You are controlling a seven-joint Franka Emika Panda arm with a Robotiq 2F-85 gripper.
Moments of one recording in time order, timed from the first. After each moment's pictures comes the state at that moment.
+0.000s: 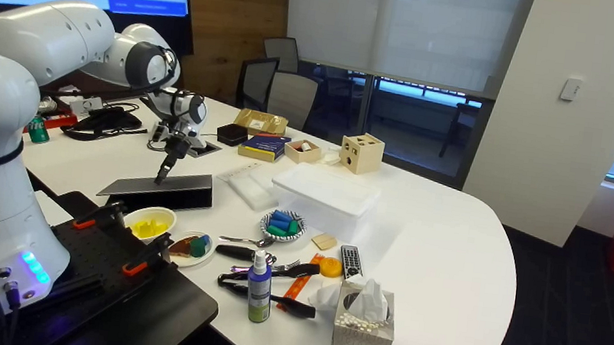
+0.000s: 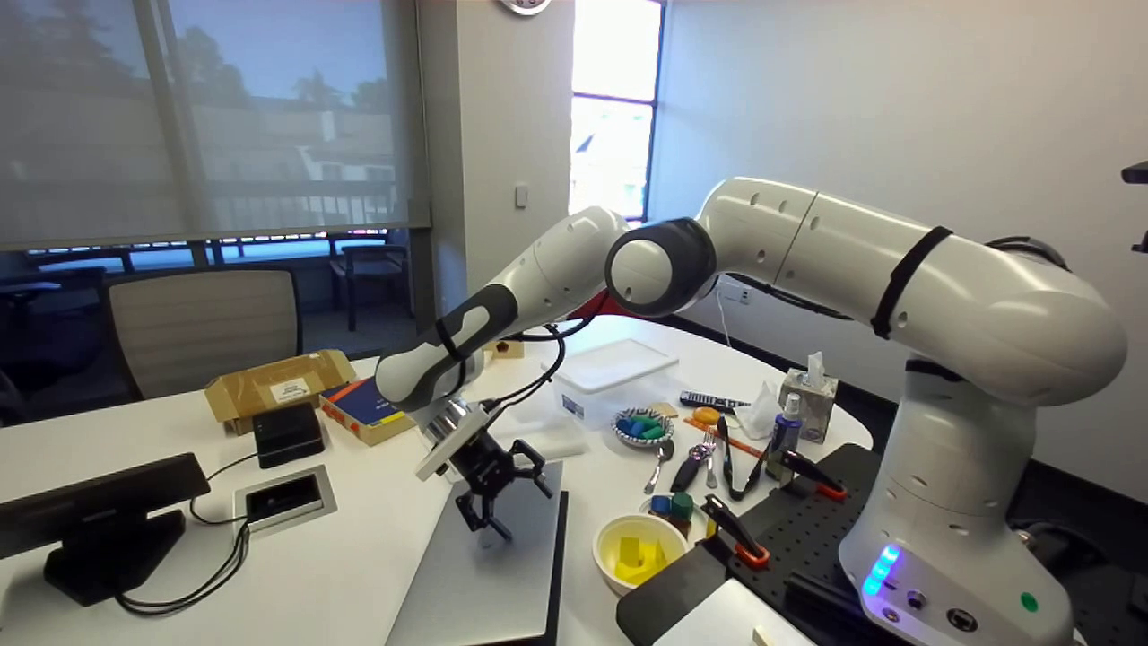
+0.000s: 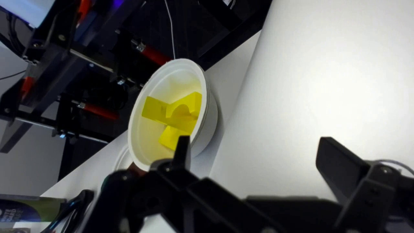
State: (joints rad) arm 0.39 1.33 0.16 -0.99 -0.03 1.35 1.03
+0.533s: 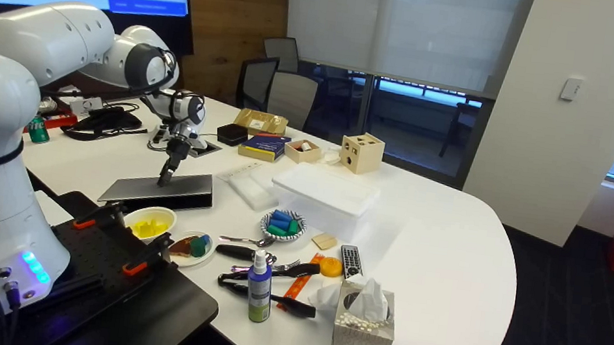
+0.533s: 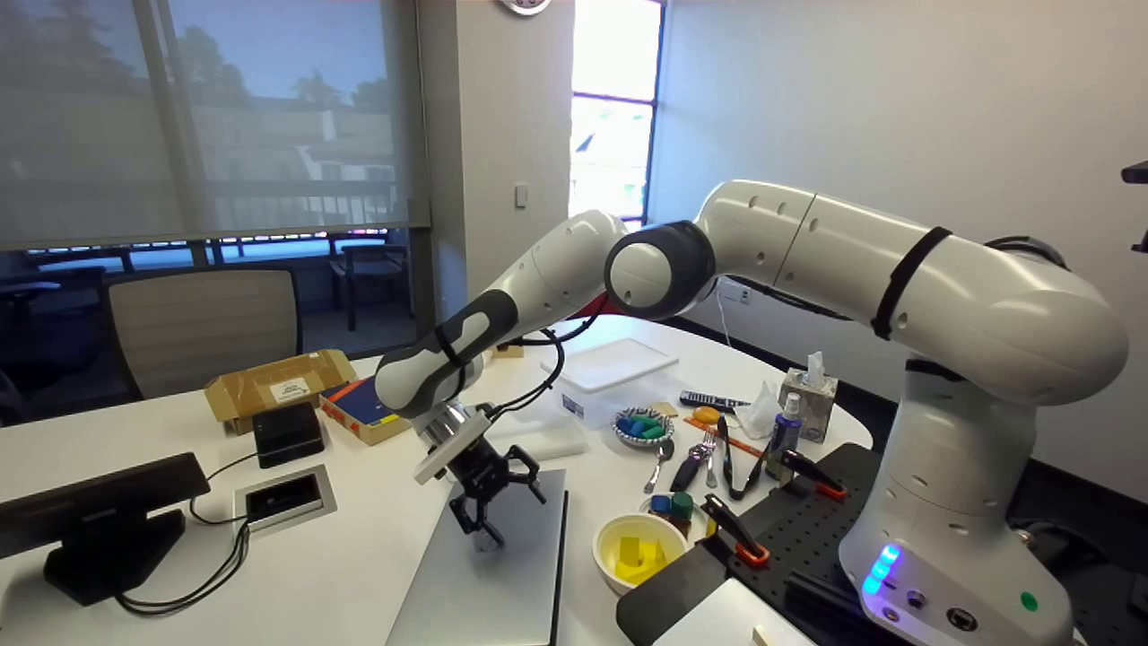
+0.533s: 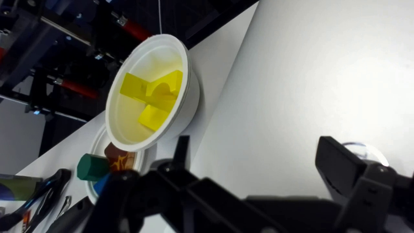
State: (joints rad) arm 0.40 1.34 0.16 -0.99 -0.05 1.43 0.98
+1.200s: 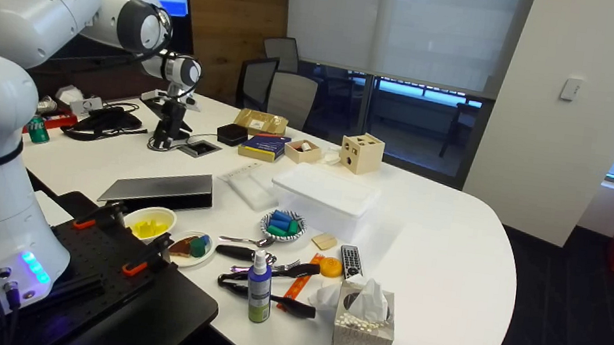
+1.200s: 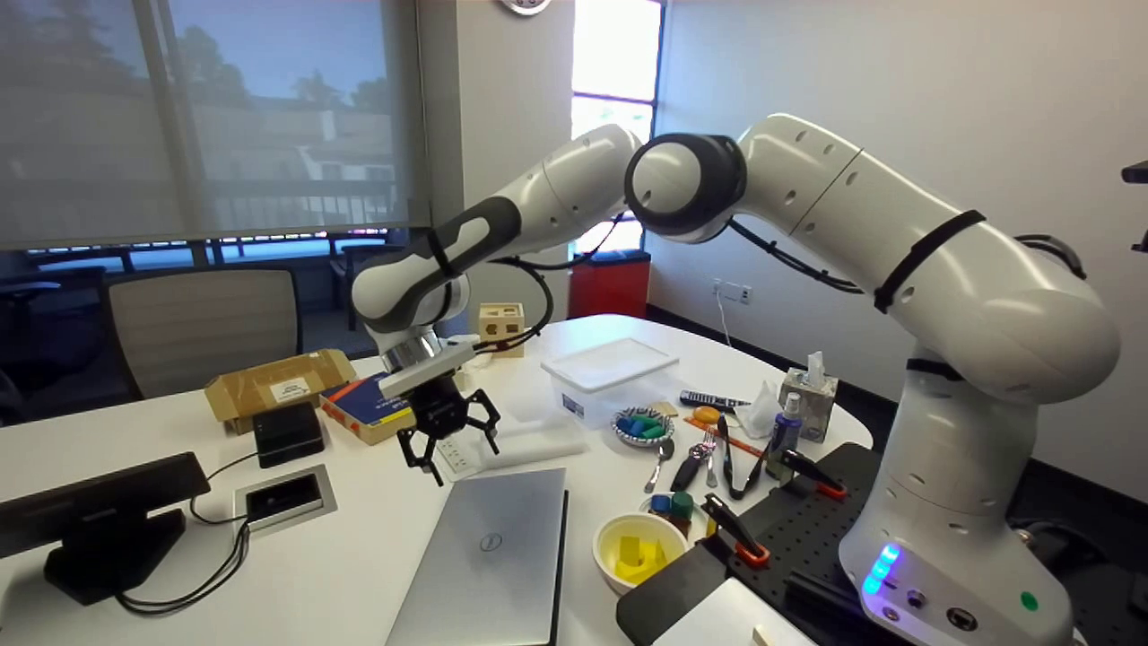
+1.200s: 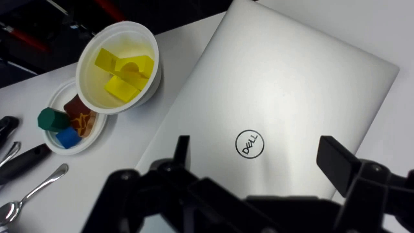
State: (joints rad) arm 0.35 1.06 0.26 -1.18 -0.05 1.59 0.81
